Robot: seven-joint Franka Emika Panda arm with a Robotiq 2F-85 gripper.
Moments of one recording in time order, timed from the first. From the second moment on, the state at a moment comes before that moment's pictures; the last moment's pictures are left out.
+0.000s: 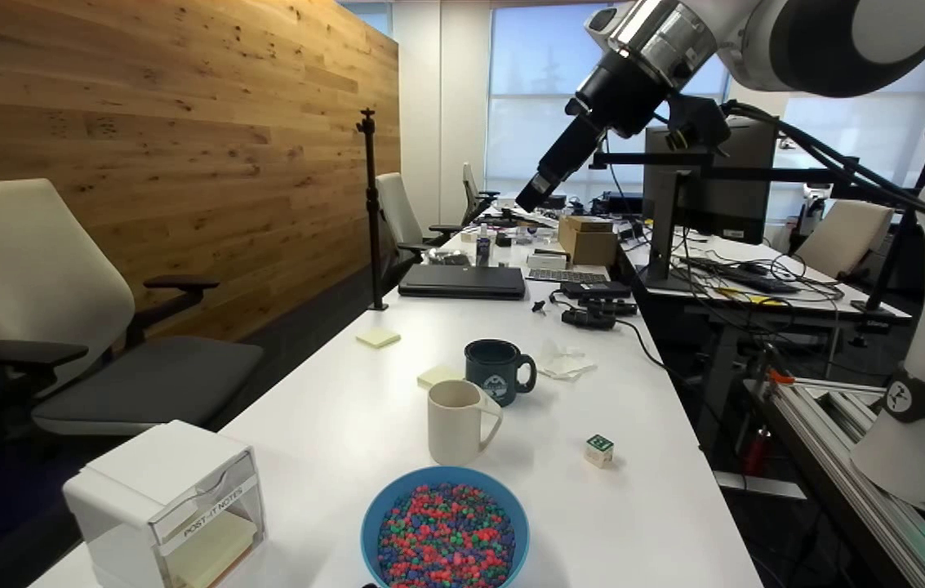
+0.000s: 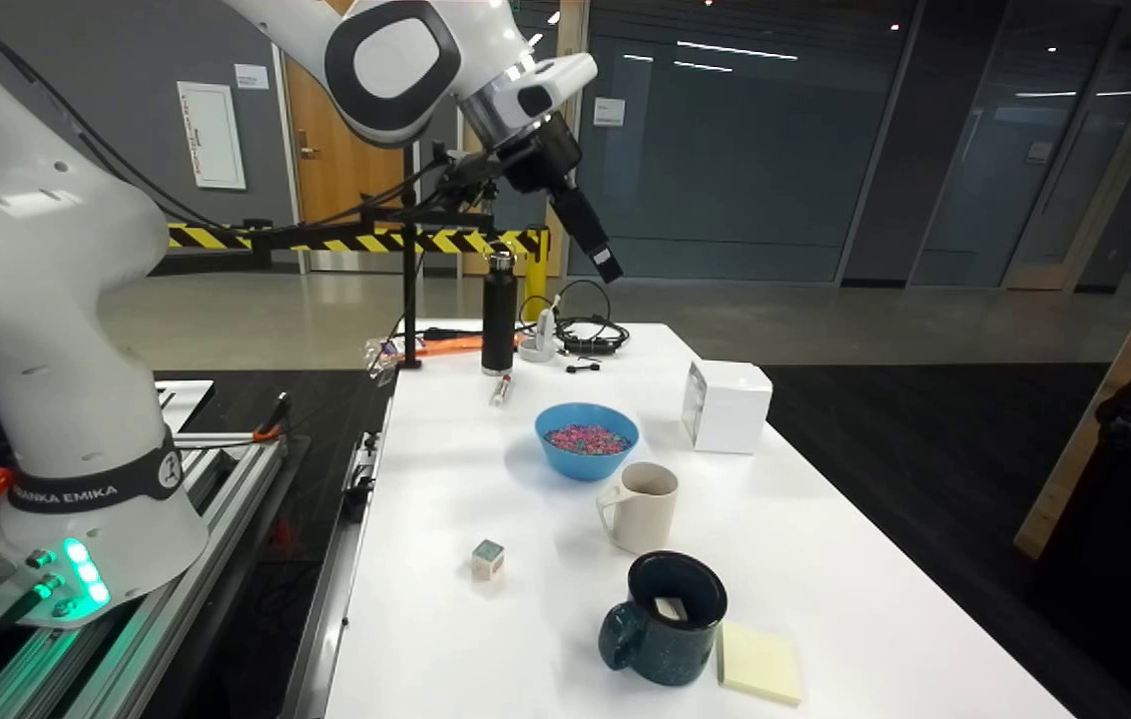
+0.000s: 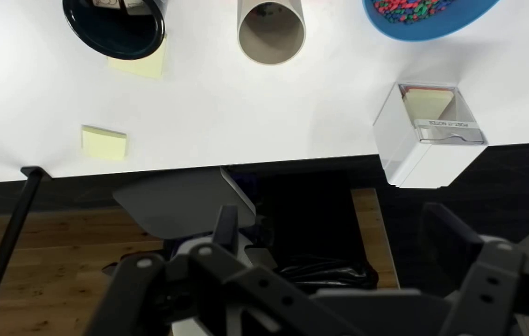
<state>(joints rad) -0.04 -0.51 0.18 -2.69 -0.05 2.84 0.25</state>
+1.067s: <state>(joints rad) -0.04 -0.51 0.18 -2.69 -0.05 2.84 0.25</state>
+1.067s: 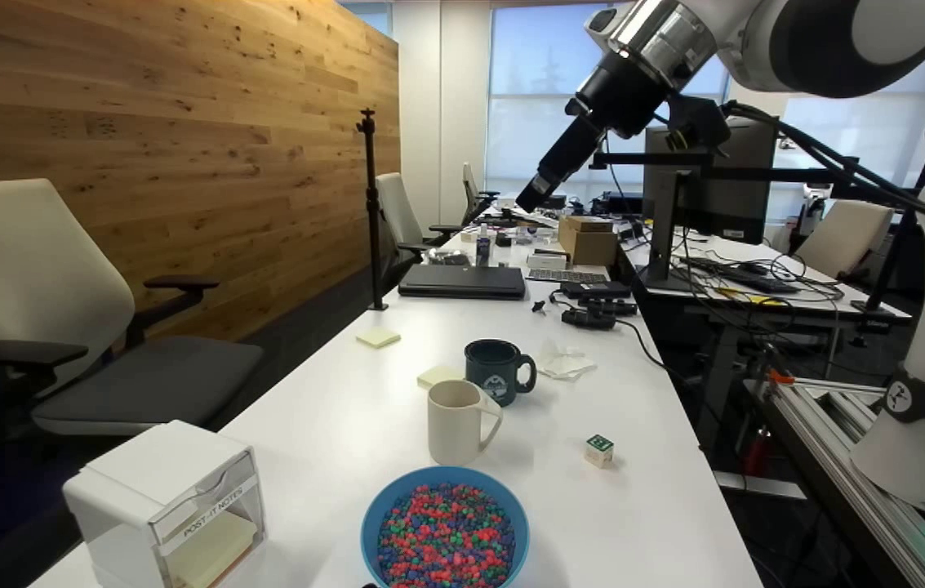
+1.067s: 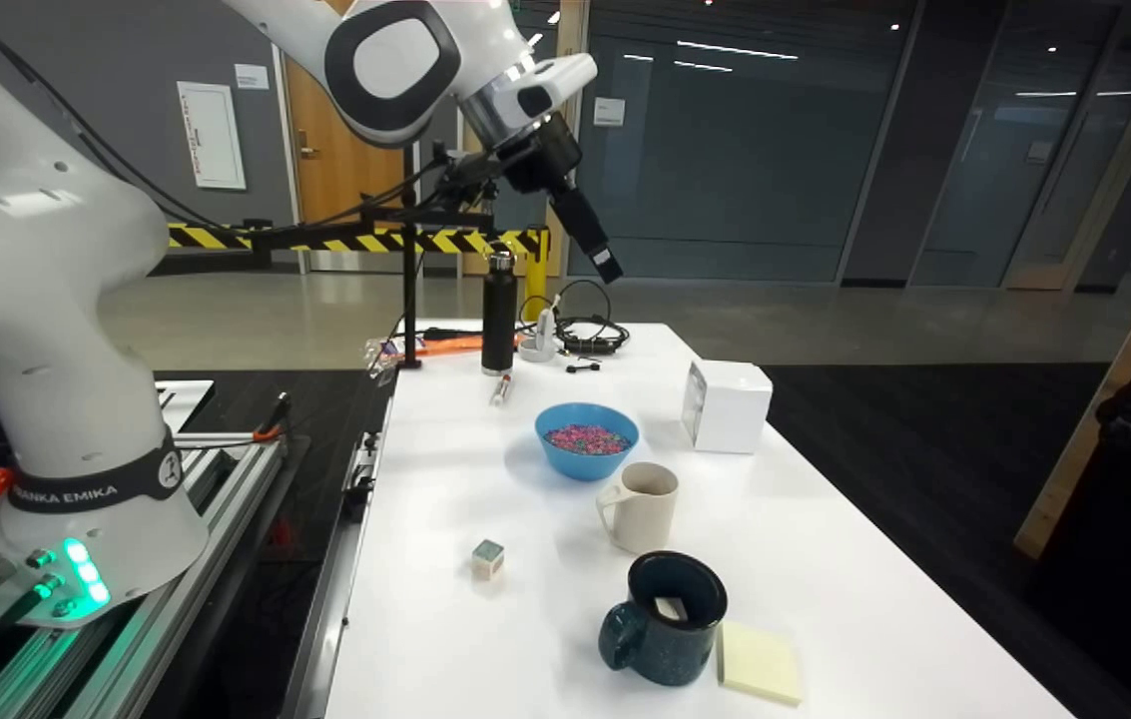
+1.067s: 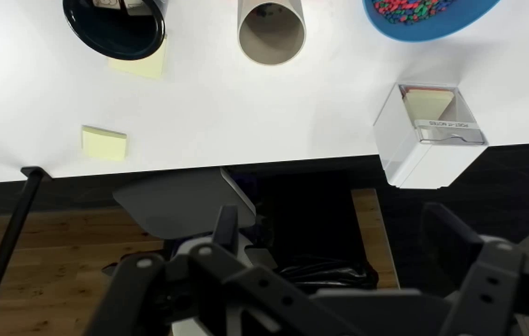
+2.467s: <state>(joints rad) -0.55 -0.37 0.65 -2.64 -0.10 3.25 0.26</state>
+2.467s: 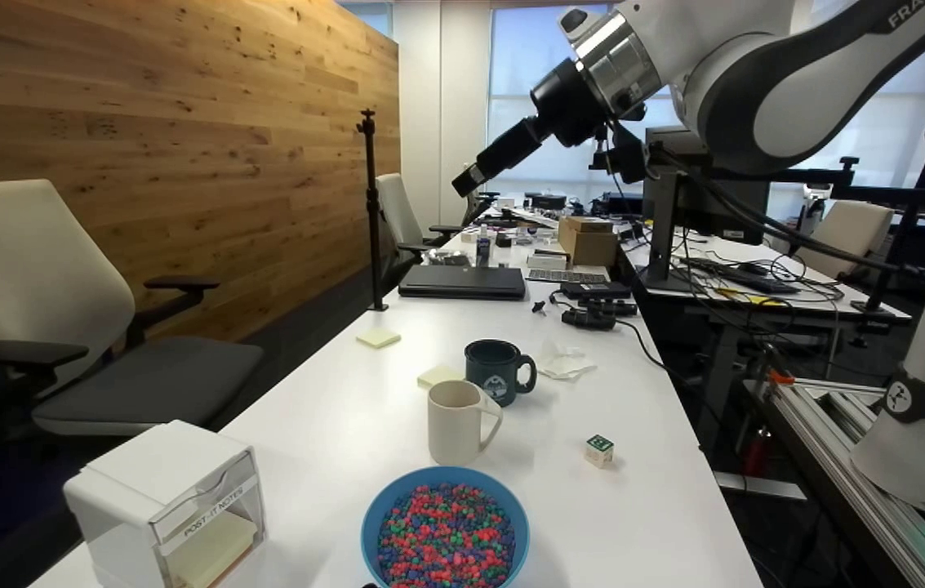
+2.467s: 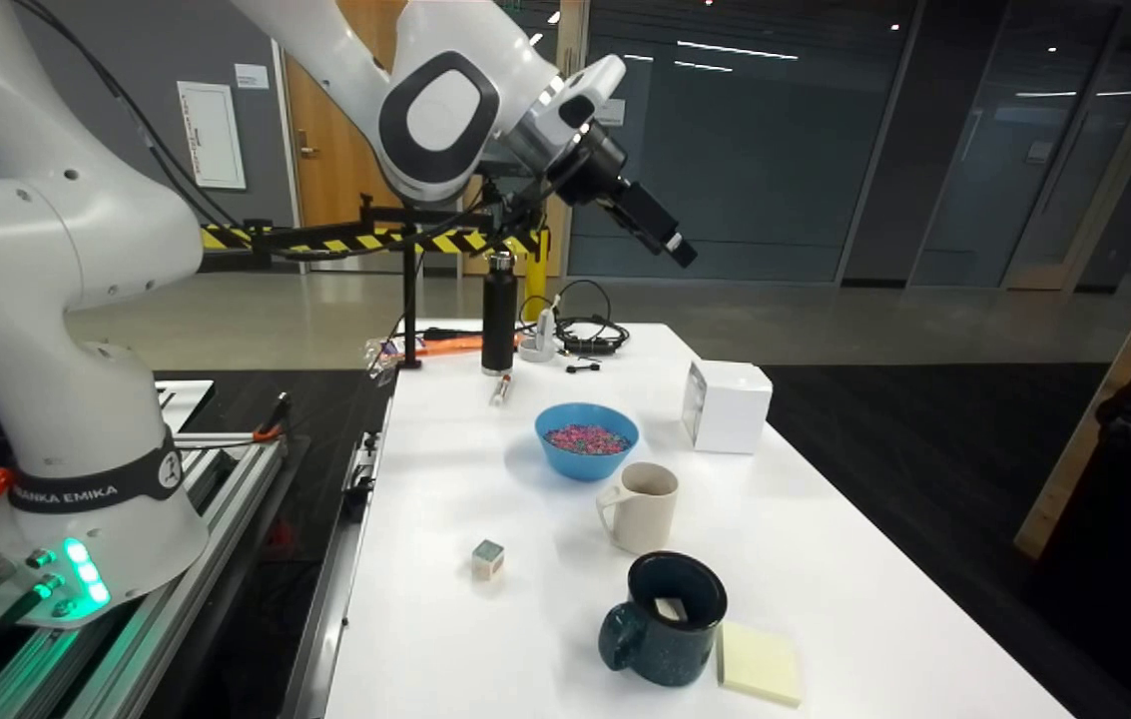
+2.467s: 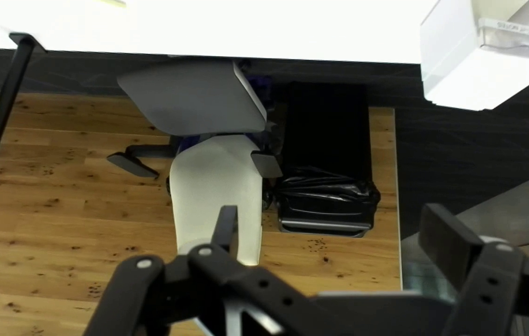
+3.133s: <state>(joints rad) -0.83 -0.37 0.94 -2.67 -0.09 3.26 0.30</state>
